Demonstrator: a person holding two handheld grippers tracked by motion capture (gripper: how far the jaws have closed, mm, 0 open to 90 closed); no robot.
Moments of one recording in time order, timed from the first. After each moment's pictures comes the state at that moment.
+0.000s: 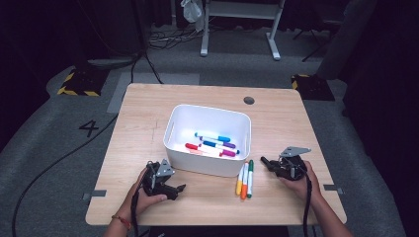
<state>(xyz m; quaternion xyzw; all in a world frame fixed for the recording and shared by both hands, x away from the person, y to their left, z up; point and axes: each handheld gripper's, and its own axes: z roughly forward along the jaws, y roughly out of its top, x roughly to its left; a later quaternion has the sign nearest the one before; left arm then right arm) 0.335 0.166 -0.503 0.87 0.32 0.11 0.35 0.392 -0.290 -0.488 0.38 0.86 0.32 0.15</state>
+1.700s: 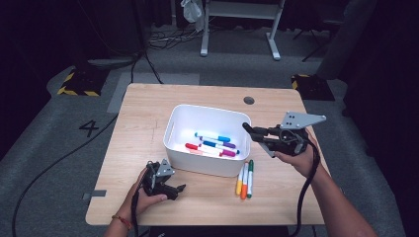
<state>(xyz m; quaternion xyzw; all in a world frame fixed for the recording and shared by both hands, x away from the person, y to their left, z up) 0.336 0.166 -0.503 0.88 0.32 0.11 0.35 0.381 -0.218 -0.314 0.20 0.83 0.49 0.16</state>
